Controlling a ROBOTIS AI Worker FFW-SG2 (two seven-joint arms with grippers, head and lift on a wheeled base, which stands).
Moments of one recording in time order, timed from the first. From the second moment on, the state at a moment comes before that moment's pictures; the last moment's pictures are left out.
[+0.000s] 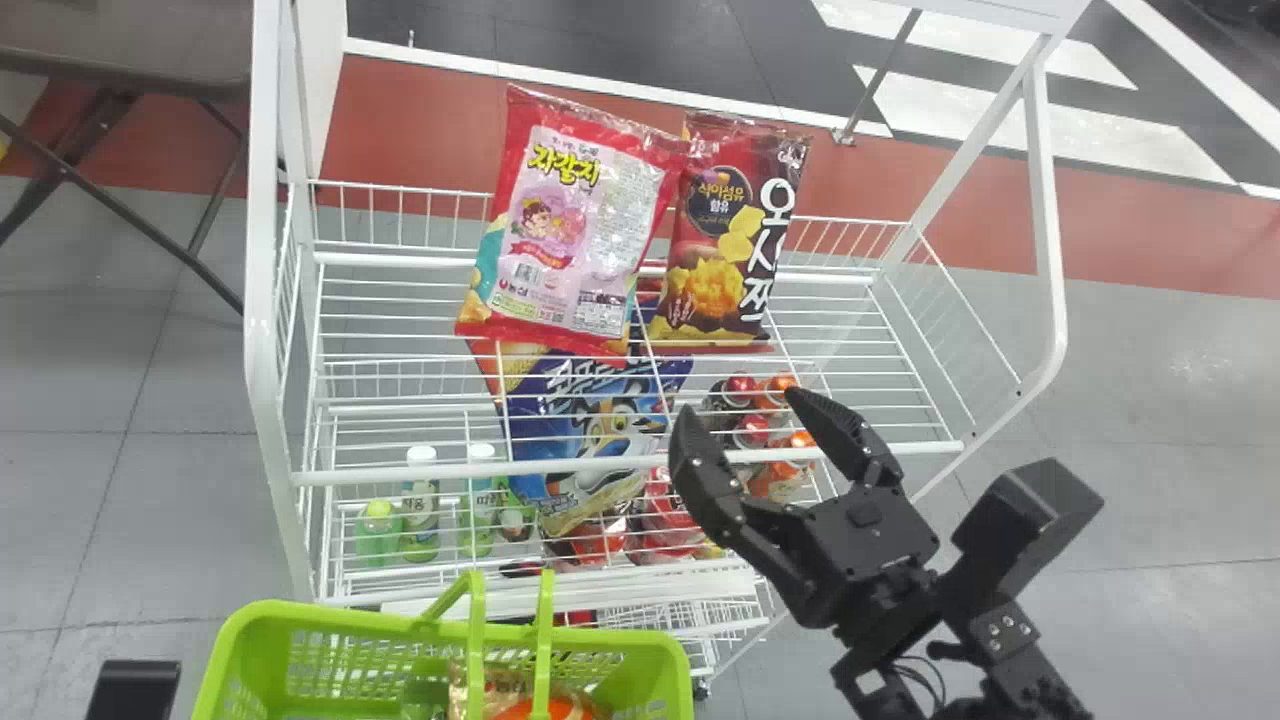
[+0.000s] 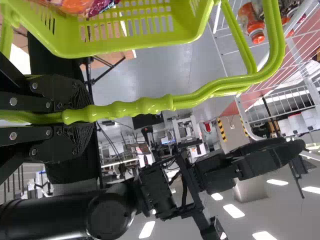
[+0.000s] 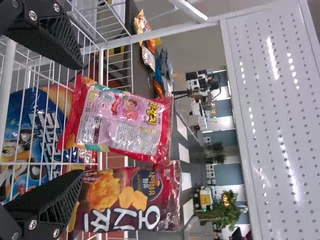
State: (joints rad) left arm 0.62 0.02 -0.02 -2.44 0.46 1.57 -0.89; right arm 0.77 -0.02 -0.13 -2.41 -0.16 0.20 0.33
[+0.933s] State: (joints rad) left arm 0.65 0.02 -0.03 -2.44 0.45 1.57 -0.90; right arm 0.82 0.00 -0.01 -2.39 -0.08 0.06 0.22
